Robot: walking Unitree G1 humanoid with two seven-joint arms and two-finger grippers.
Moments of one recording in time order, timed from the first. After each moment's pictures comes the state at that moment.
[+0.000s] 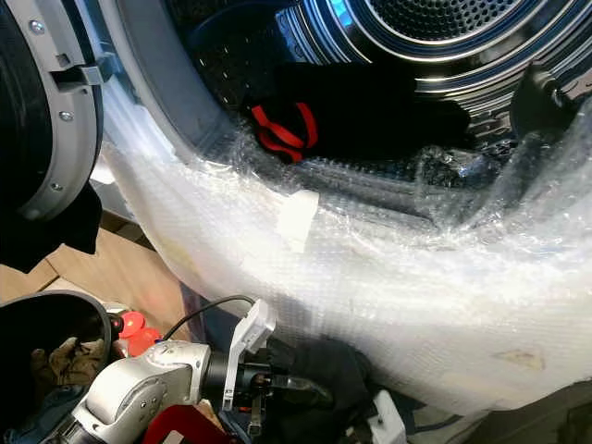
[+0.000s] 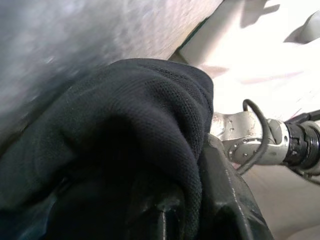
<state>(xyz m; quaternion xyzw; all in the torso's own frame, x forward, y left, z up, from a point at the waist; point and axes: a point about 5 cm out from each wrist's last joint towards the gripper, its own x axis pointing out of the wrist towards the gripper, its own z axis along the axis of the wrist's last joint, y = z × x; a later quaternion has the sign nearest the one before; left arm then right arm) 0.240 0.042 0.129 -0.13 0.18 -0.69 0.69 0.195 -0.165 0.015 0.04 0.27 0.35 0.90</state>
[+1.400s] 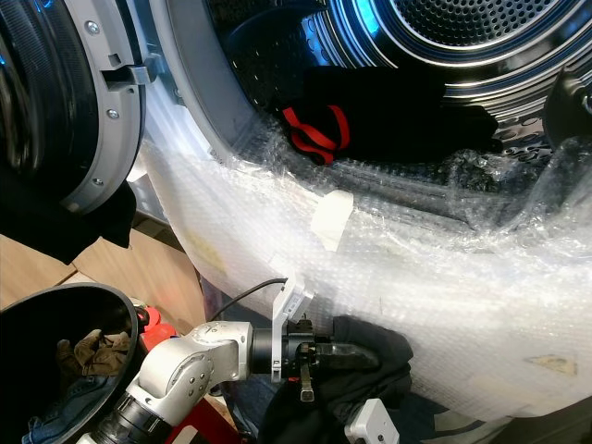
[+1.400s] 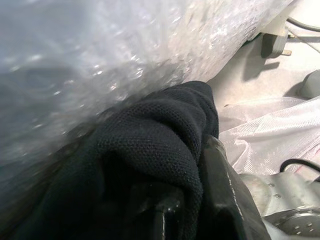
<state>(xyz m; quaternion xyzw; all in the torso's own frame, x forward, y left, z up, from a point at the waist) 0.262 -0.001 0.152 -0.17 0.13 -0.68 0.70 0.177 -0.156 0.042 0.07 0.24 0.42 0.87</state>
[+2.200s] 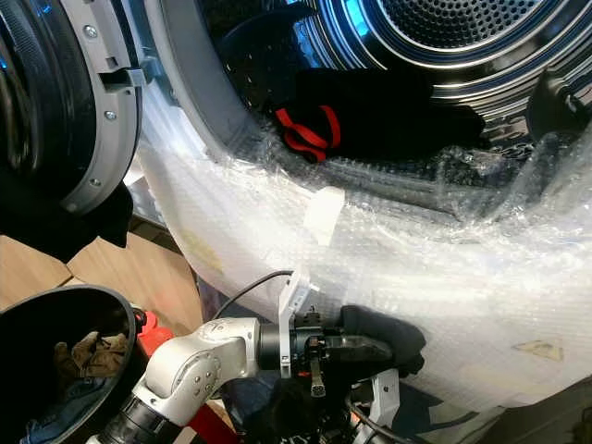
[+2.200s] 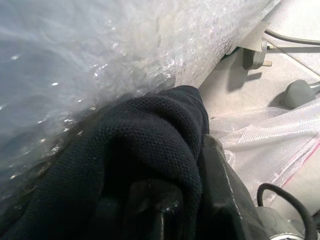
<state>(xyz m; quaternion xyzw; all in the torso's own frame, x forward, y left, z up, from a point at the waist) 0.260 -0.009 0.163 -0.19 0.10 -0.68 0.70 0.198 -0.141 0.038 0.23 0.20 0.31 0.90</state>
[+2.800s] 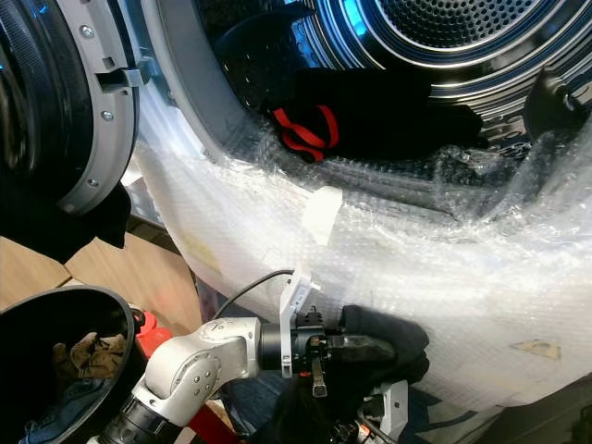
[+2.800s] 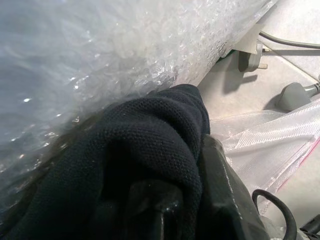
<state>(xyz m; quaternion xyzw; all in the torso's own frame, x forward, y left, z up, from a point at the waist) 0.257 -0.010 0.167 -0.19 0.10 -0.68 0.70 0.189 -0.146 0.031 0.27 0.19 0.31 0.89</state>
